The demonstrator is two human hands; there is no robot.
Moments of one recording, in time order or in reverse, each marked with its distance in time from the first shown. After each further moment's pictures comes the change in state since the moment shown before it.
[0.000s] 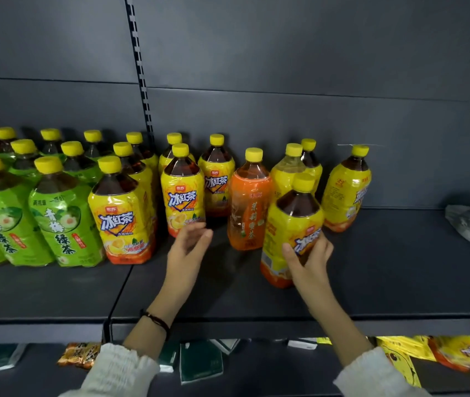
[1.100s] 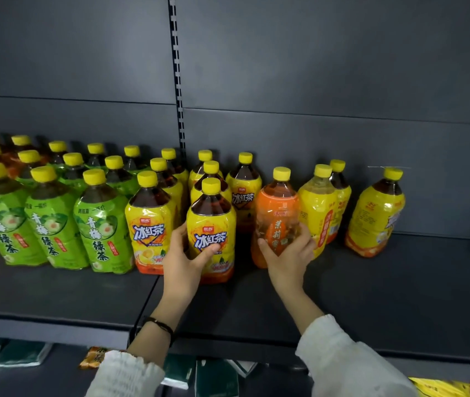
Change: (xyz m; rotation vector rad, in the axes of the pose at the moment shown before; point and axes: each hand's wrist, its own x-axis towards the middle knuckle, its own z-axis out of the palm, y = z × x) left_hand 0.014 0.009 -0.038 0.285 0.203 0.192; right_hand 0.045 -0.002 0.094 -0.284 0.185 0.014
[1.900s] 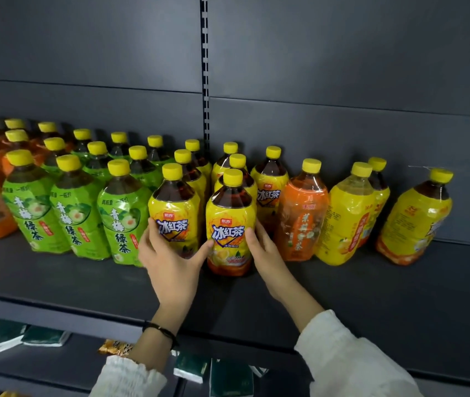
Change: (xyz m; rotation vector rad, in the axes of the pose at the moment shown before) left_hand 0.008 -0.025 -0.030 0.400 0.403 -0.017; right_hand -0.019 -0.041 0.042 0.459 -0.804 0.071
